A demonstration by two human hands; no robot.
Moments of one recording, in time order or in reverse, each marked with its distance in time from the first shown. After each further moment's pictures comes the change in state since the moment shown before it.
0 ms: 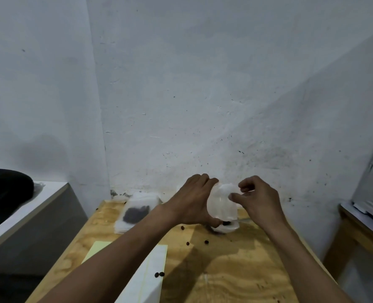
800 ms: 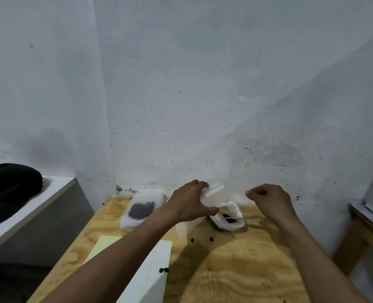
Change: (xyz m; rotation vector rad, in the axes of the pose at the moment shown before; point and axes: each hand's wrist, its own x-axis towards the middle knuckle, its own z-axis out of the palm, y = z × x) left_hand -0.013 -0.006 0.000 -0.138 -0.169 -0.447; right_hand 0.024 0.035 0.001 -0.082 -0.108 0.186
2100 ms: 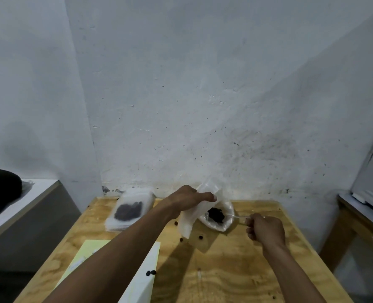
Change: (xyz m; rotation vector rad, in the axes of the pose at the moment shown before) left_hand 0.037 0.002 0.032 -0.682 -0.291 -0.466; right_hand -0.016 0.076 0.040 0.477 0.201 0.465
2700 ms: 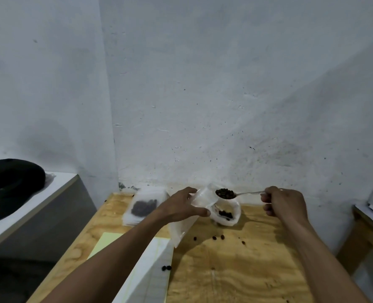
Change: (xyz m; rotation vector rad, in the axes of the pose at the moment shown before) left_hand -0.028 -0.044 -0.039 0.216 0.081 0.191; right_hand -0.033 -0.087 -0.008 -0.027 -0.059 -0.228
